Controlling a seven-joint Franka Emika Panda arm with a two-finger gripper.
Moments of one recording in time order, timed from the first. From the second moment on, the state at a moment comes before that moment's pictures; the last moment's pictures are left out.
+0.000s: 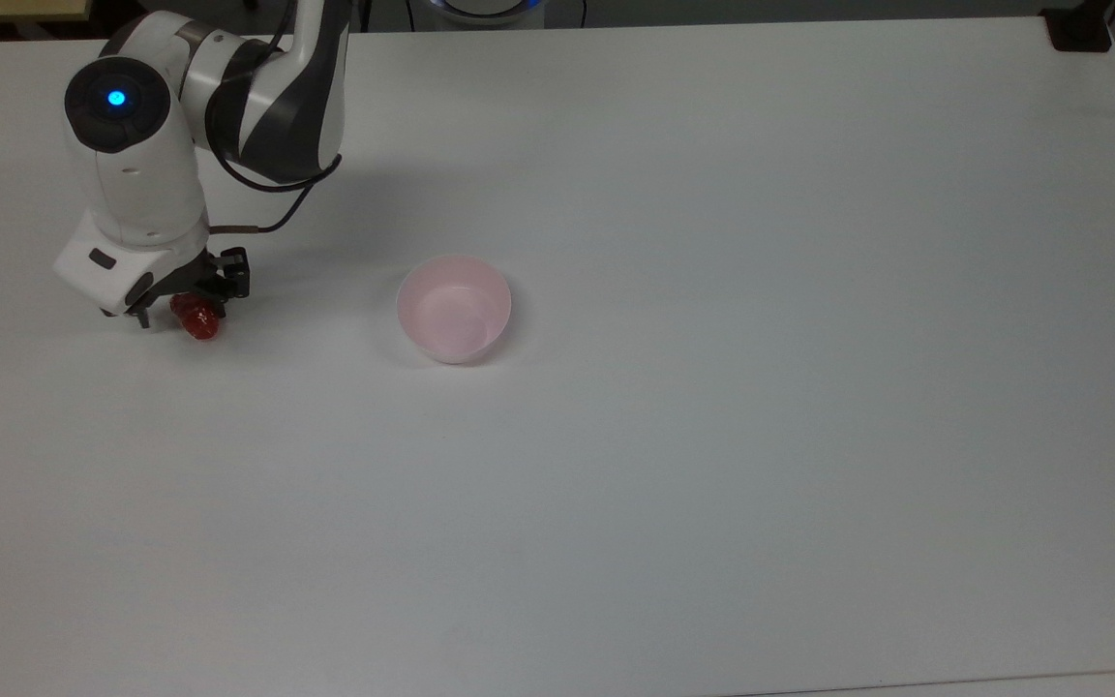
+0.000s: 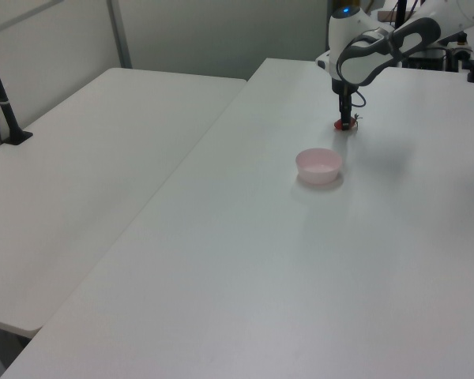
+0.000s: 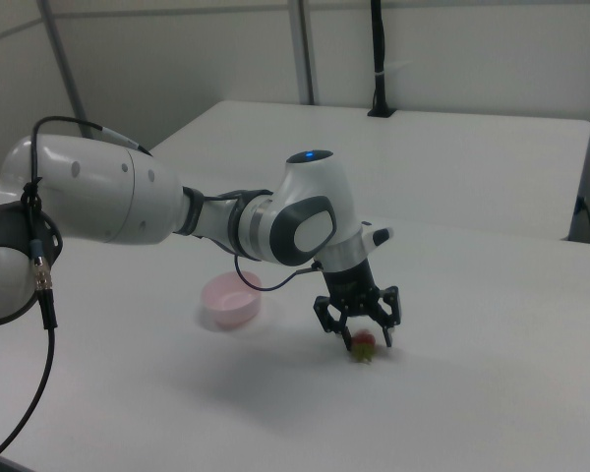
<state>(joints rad) -0.15 0.55 -0.21 -1.65 -0.16 2.26 -0.56</state>
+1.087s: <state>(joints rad) -0.02 0.37 -0.21 -1.59 0.10 2.03 -0.61</state>
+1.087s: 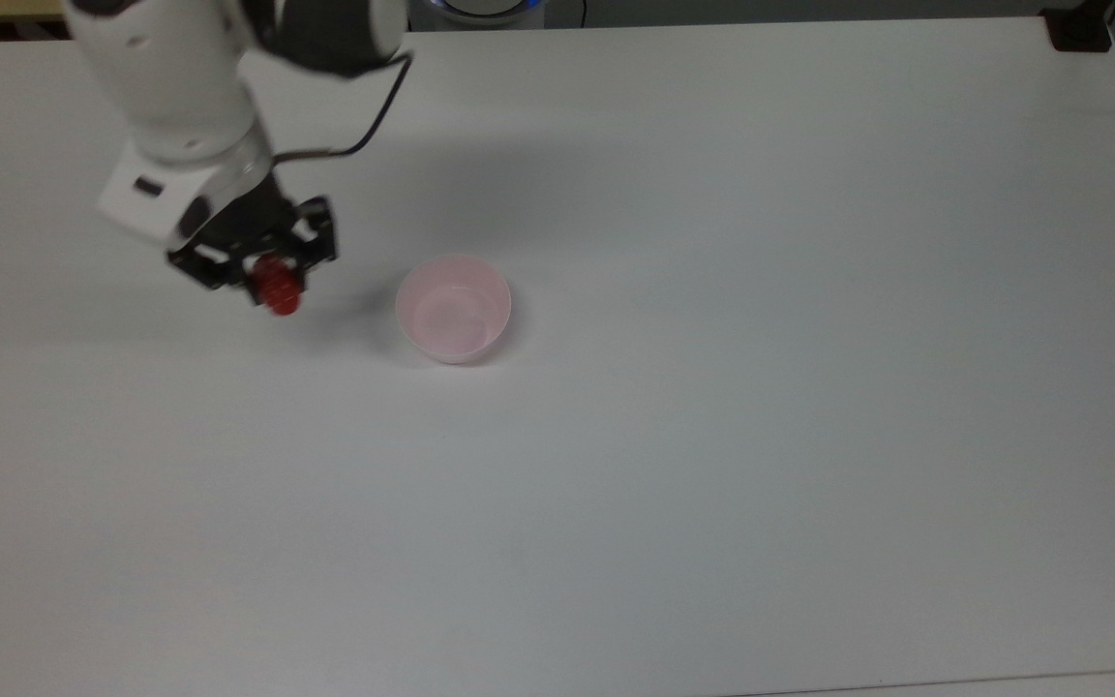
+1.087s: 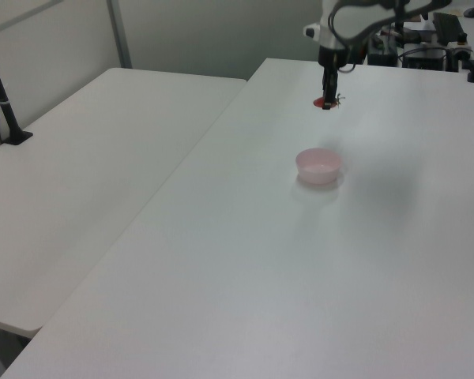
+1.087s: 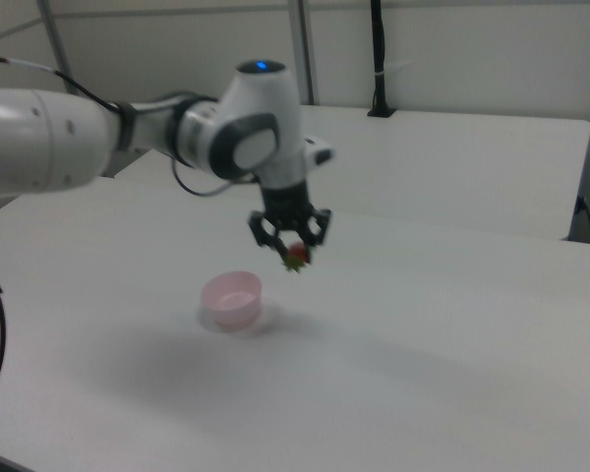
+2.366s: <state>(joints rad) 0.19 0.27 -0.21 -1.65 -0.01 1.96 -0.28</state>
